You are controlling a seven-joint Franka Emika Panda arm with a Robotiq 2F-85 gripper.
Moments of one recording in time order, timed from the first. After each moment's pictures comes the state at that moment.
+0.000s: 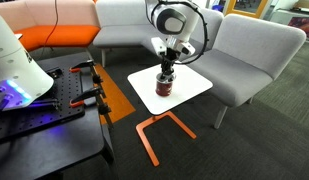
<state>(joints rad) -0.02 0.85 -0.02 -1.87 0.13 2.44 0.09</state>
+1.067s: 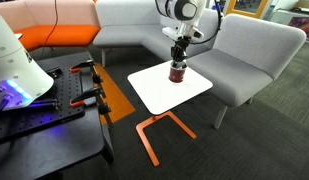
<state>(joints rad) 0.07 1.03 -0.02 -1.41 0.00 2.16 0.09</state>
